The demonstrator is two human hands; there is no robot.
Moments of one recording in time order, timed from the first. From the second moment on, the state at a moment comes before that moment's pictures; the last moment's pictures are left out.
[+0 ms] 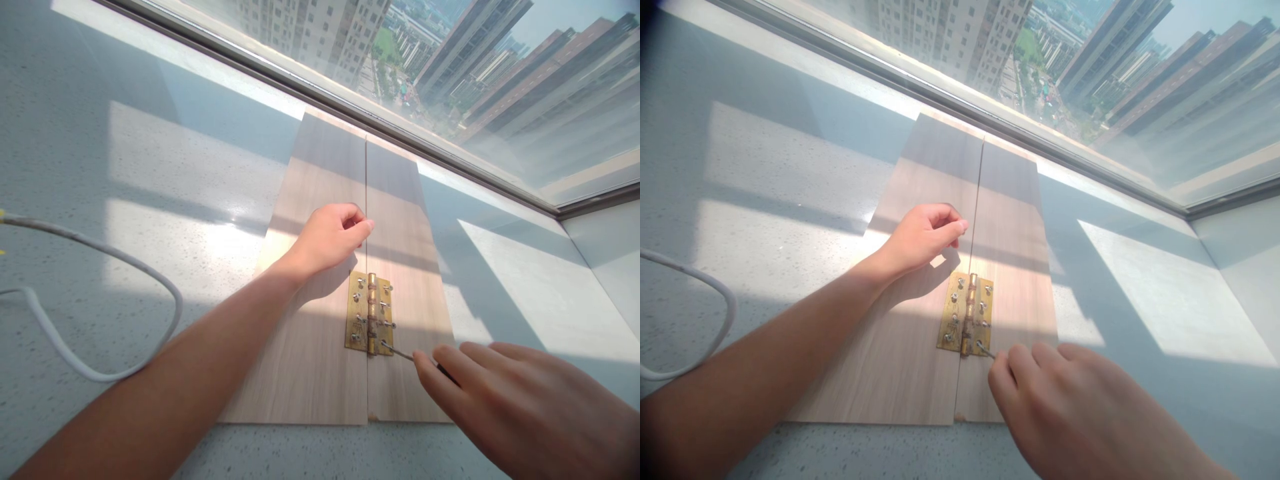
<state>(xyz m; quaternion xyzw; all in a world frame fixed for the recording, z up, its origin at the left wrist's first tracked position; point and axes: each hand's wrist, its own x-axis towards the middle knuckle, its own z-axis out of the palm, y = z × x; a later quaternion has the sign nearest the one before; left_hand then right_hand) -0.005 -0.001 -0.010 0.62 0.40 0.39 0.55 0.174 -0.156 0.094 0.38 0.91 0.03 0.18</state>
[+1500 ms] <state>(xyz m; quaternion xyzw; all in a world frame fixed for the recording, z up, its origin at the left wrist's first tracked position) 0.022 -0.064 0.031 0.80 0.06 0.31 0.50 0.168 -0.153 0.065 0.61 0.58 -0.38 -0.39</state>
